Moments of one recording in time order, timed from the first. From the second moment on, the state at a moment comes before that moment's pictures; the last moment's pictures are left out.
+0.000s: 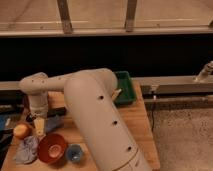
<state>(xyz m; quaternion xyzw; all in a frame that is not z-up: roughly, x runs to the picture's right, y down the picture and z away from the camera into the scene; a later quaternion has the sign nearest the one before) -0.344 0.202 0.780 -0.51 -0.11 -0.08 0.85</state>
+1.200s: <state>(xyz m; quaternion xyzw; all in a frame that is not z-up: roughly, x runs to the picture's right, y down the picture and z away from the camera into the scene) -0.319 0.206 0.804 -0.53 -0.08 -0.04 0.84</state>
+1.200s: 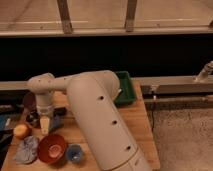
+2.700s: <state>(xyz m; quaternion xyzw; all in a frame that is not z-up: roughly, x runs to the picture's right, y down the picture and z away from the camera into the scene) -0.341 0.203 0.810 -0.53 -0.08 -0.07 0.84</state>
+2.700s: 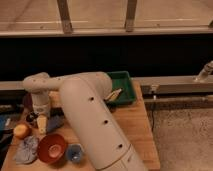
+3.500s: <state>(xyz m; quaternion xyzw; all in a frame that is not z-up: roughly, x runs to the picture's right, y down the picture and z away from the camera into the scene) -0.339 0.210 0.819 -0.53 -0.08 -0.07 0.84</state>
